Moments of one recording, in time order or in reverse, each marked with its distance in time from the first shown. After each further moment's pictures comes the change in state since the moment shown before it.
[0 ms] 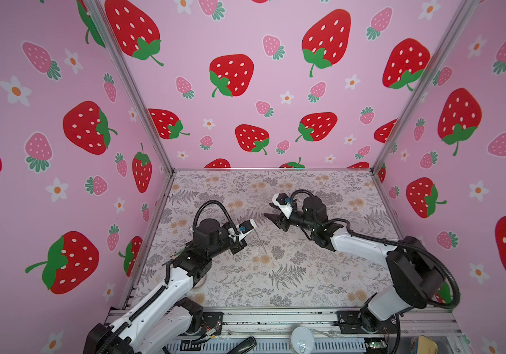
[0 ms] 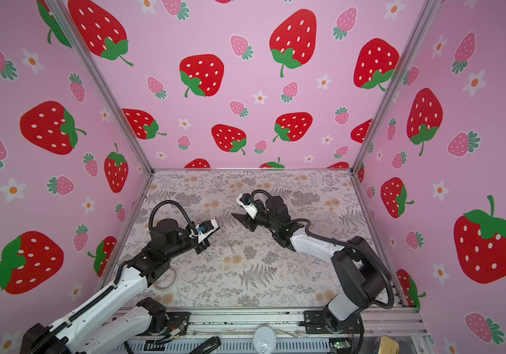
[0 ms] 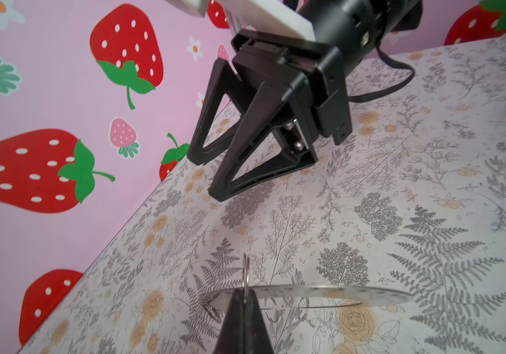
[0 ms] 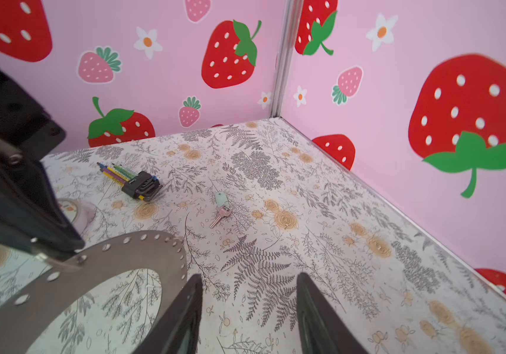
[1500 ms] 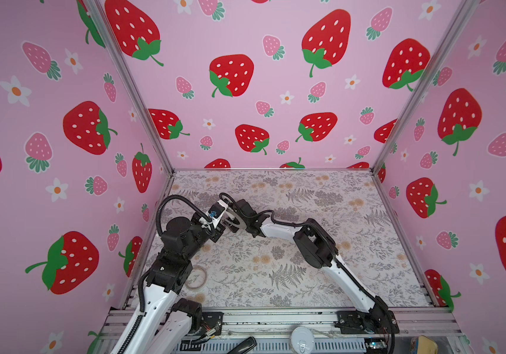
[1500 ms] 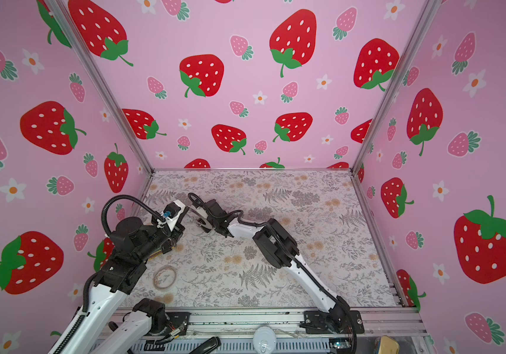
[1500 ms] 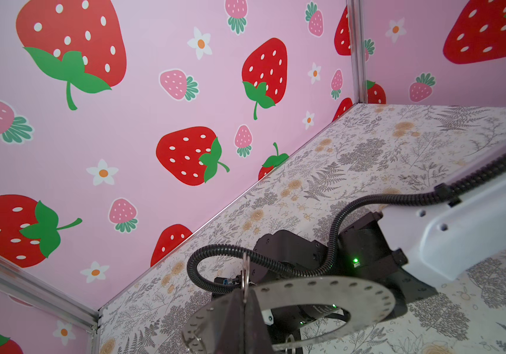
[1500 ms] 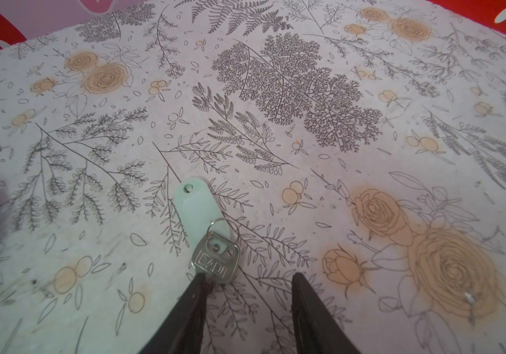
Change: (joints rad) left arm 0.153 -0.211 0.157 -0.161 -0.139 -0.101; right arm 0.232 0.957 1.068 -0.437 0.301 0.117
